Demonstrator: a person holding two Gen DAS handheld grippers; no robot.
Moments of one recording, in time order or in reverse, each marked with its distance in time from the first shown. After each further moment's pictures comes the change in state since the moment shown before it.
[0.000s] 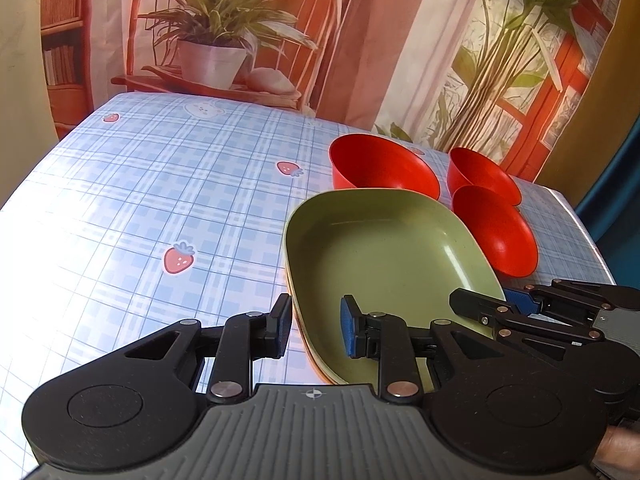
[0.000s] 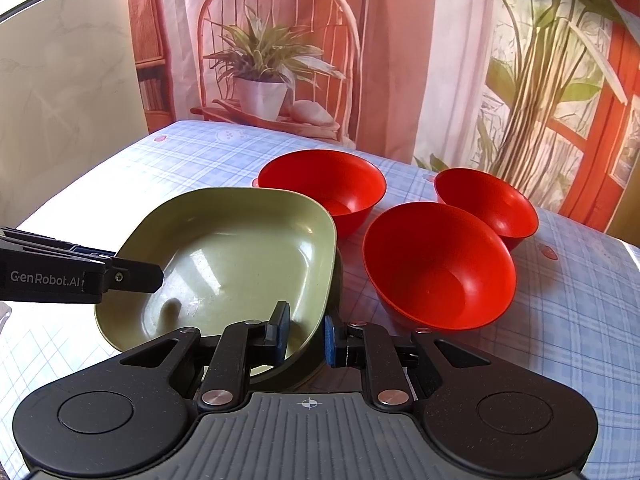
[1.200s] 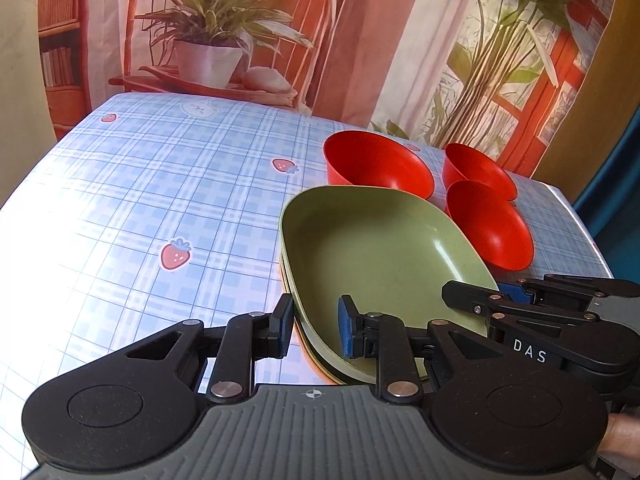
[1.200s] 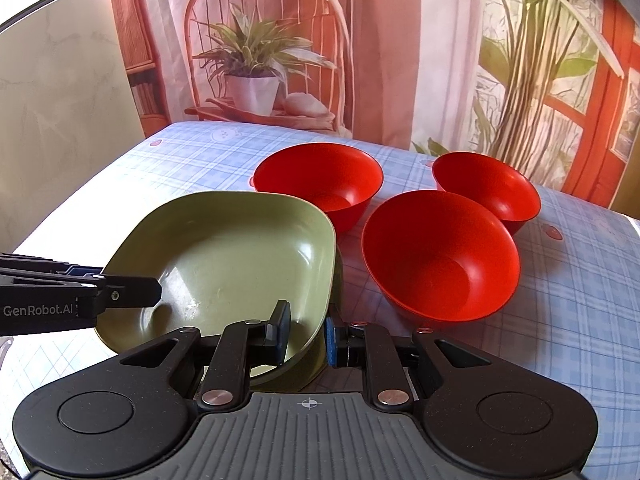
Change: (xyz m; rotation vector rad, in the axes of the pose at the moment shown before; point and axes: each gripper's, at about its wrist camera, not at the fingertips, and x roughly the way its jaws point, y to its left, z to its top) left arm -0.001 -0.006 -0.003 0.013 0.004 0.001; right arm 0.005 -0.007 0.003 0.070 0.033 0.026
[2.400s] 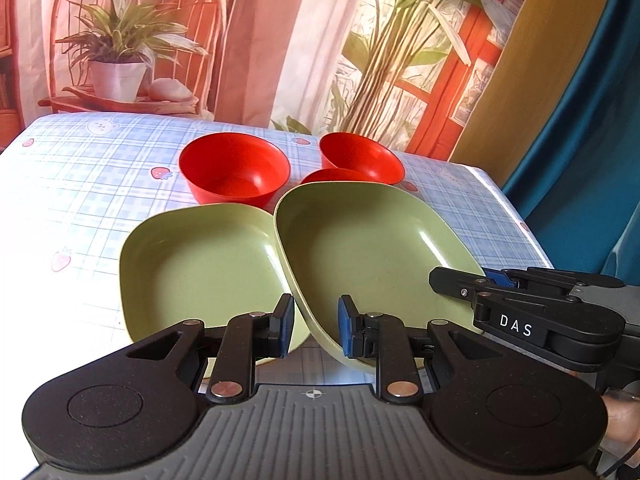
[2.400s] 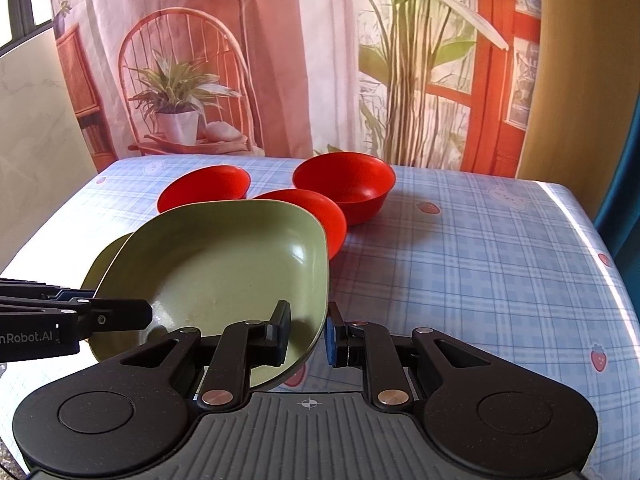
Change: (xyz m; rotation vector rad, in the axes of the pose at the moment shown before) left arm -0.013 -0.079 -0.011 0.073 -0.002 -0.146; right arm -0.073 -0.083 -0.028 0.117 -0.054 -0.092
